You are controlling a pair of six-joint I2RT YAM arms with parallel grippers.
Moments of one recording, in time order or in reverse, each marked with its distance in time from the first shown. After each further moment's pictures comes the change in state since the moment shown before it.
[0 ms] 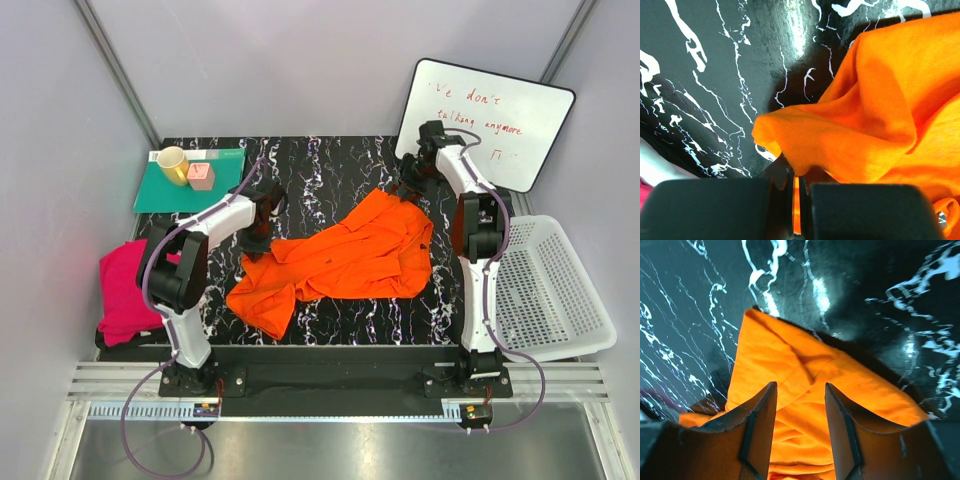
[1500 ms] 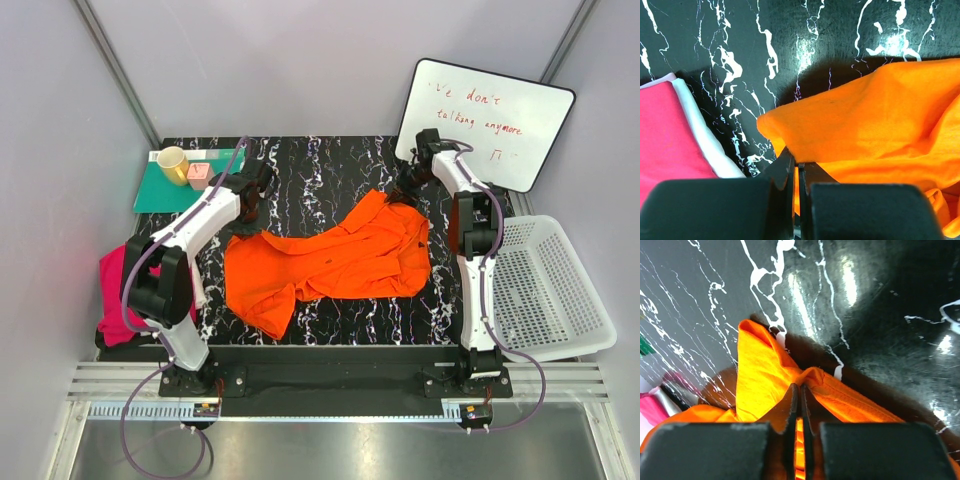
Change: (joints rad) left arm 0.033 -0.127 0.091 -0.049 -0.111 -0.017; right arm -0.007 0.081 0.015 0.030 -0.140 0.042
